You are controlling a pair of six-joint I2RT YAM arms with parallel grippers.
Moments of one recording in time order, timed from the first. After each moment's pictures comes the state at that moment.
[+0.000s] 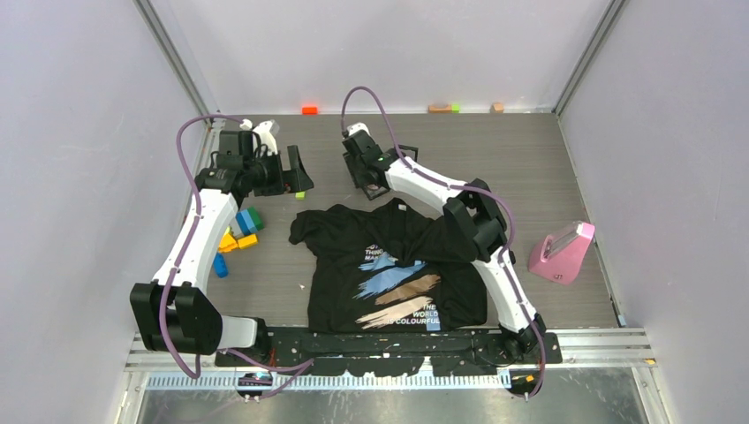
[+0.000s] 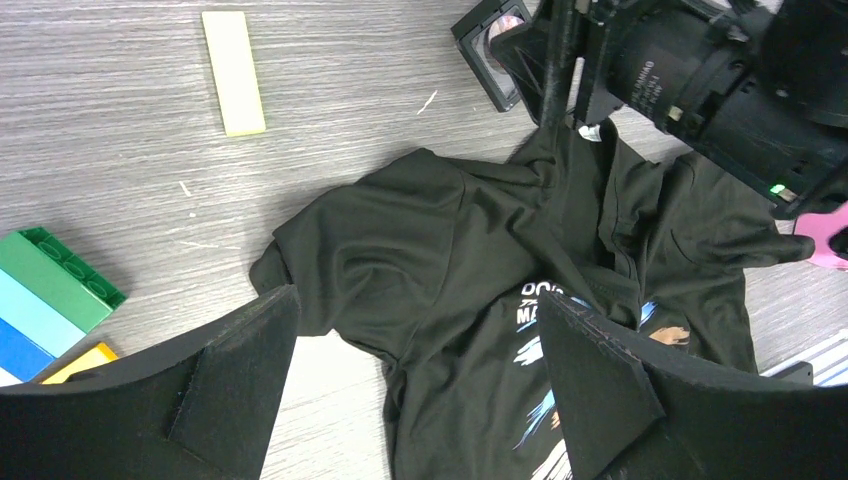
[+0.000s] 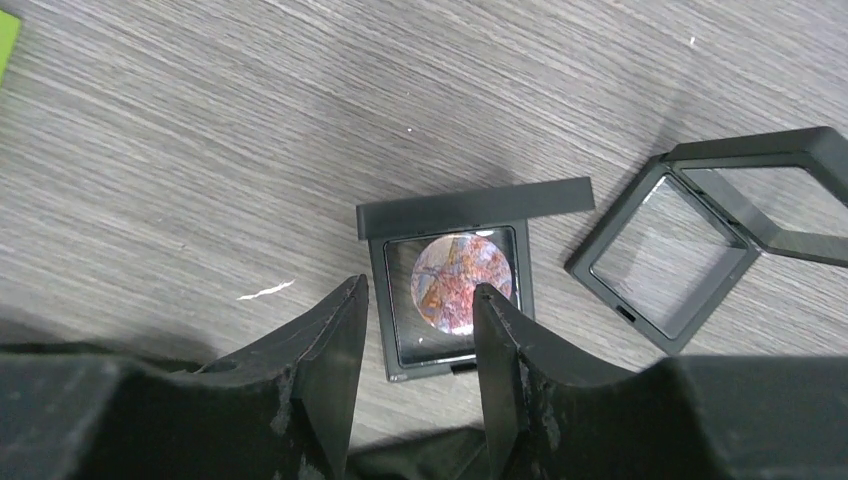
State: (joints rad) left arm -0.08 1.33 1.22 -0.65 0.36 -0.21; right arm 0.73 2.29 1.94 -0.45 0.31 0.17
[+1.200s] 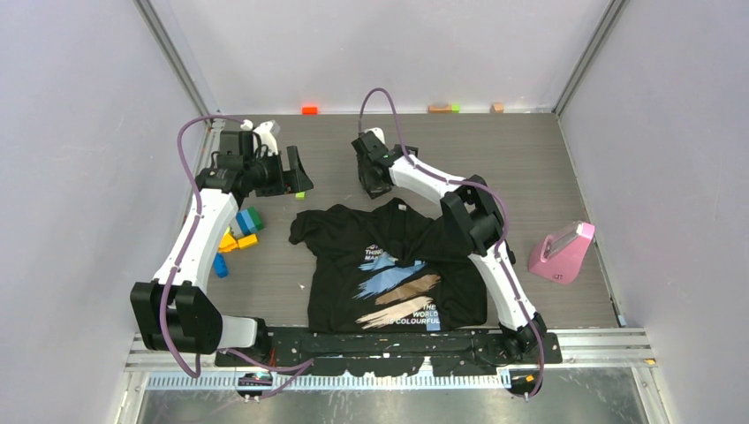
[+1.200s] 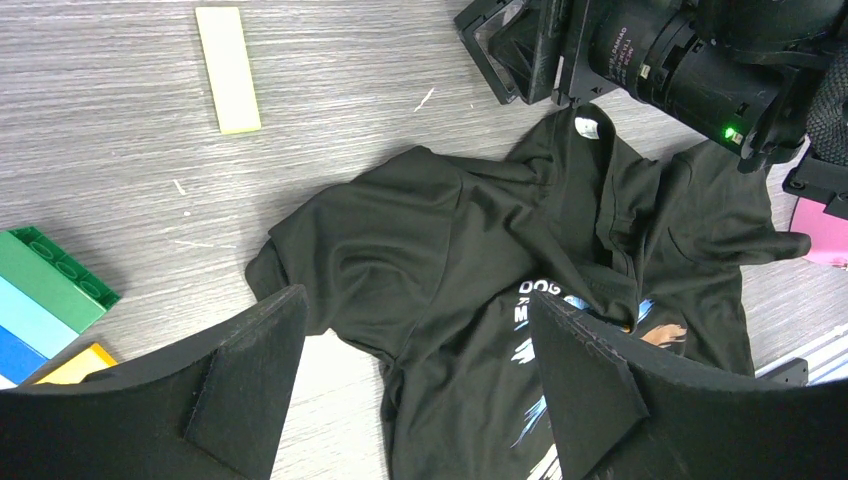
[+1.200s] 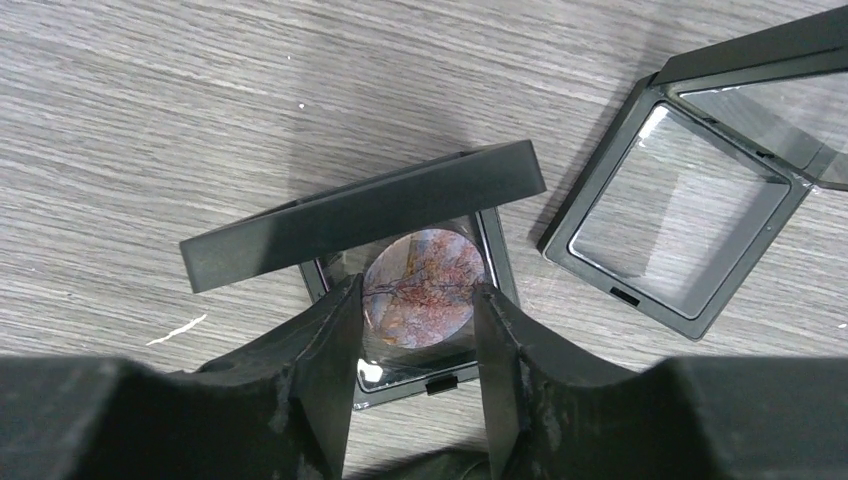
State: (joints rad) left arm -0.08 1.33 1.22 -0.65 0.37 -0.21; right arm 0.66 2.39 1.99 -0.53 0.31 0.32
